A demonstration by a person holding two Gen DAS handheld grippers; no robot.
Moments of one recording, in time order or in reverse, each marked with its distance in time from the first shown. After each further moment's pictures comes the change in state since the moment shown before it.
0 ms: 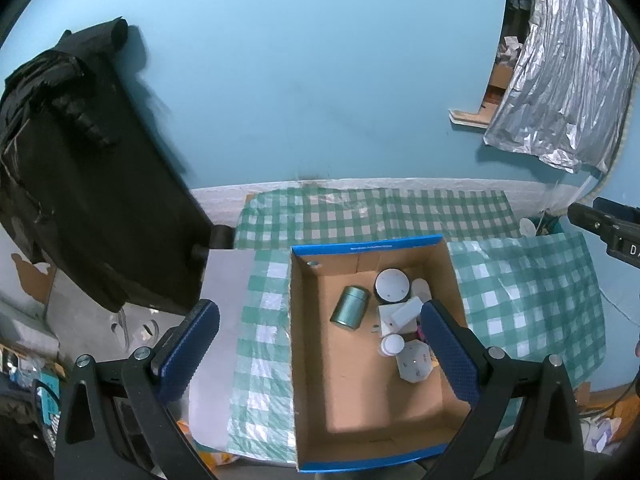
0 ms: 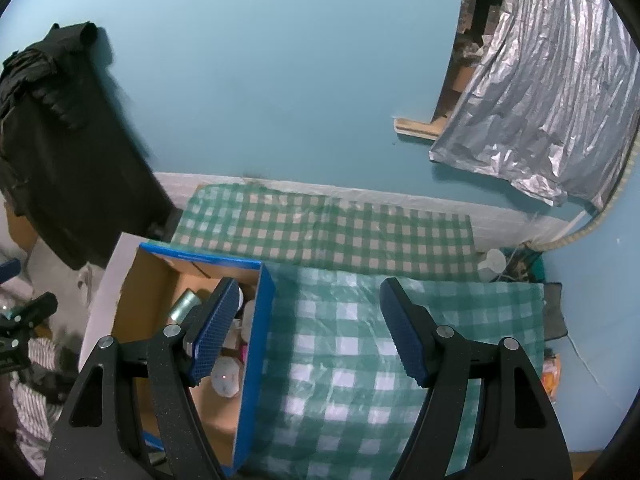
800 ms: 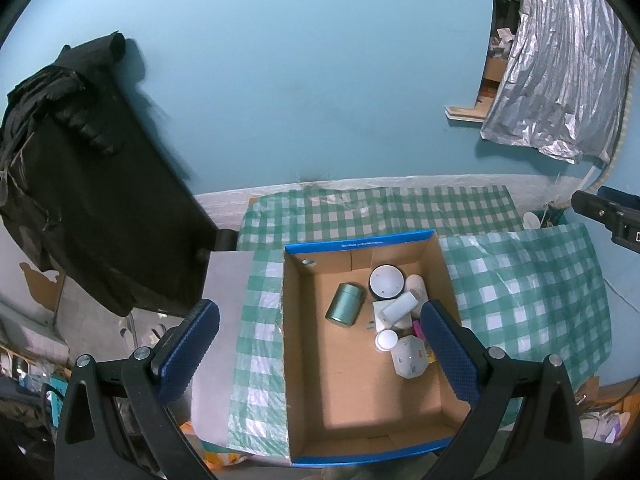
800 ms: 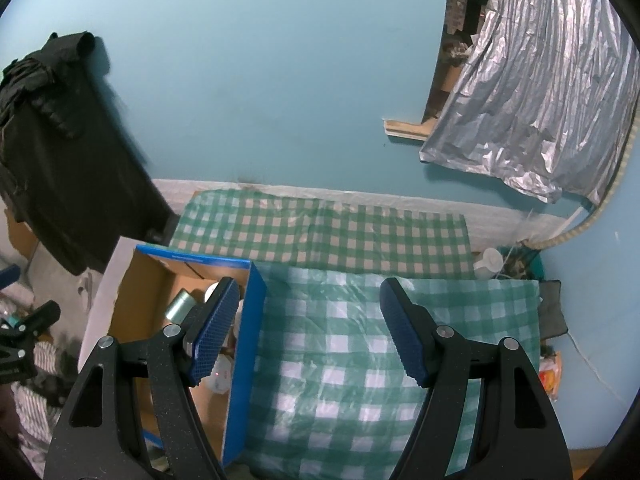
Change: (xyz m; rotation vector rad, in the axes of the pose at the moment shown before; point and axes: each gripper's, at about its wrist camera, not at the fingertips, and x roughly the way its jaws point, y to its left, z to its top) left arm -0.009 -0.024 -0.005 0.032 -0.014 0.036; right arm -0.008 -0.013 -0.008 0.021 -0.020 -0.004
